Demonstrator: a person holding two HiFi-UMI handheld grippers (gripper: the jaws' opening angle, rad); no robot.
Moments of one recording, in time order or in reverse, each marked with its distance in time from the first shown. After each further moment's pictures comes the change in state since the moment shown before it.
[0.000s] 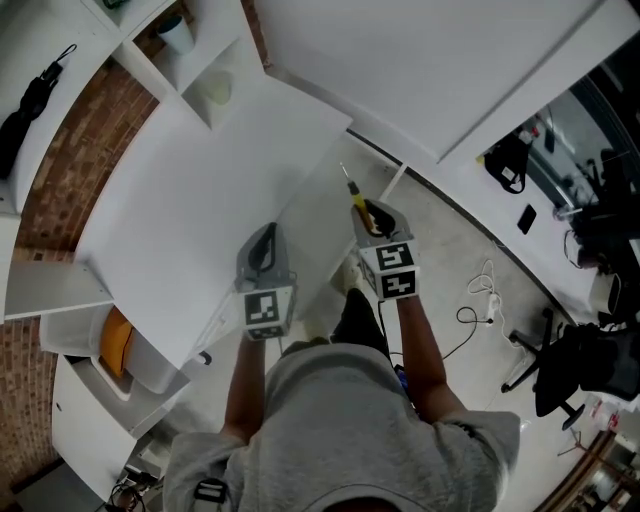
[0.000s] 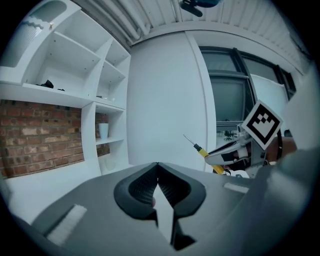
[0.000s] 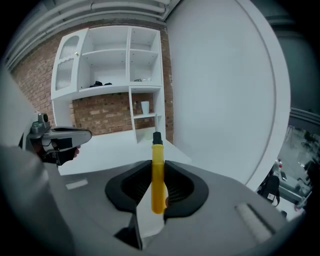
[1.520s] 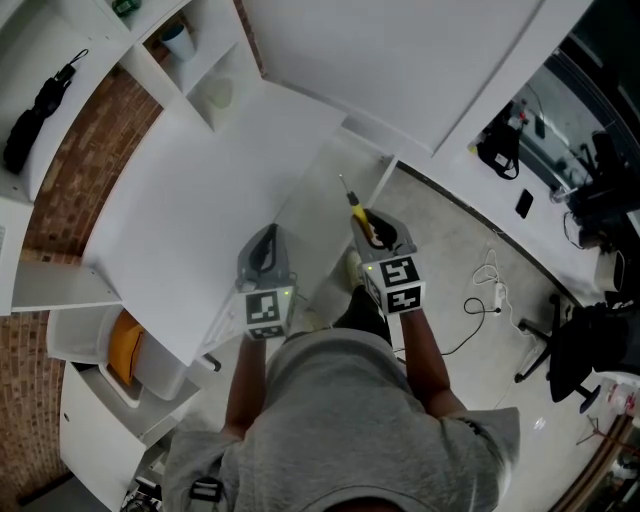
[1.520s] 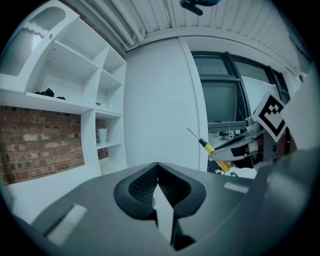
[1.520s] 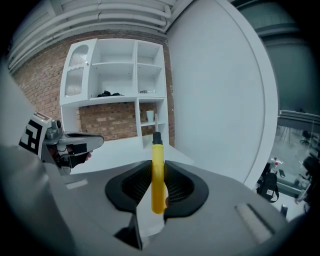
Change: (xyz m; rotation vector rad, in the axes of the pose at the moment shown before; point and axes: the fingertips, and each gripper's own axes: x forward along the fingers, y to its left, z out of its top) left arm -0.058 -0.005 0.000 0.045 -0.012 -0.051; right arm -0.074 0.052 -0.007 0.011 -0.096 -0.012
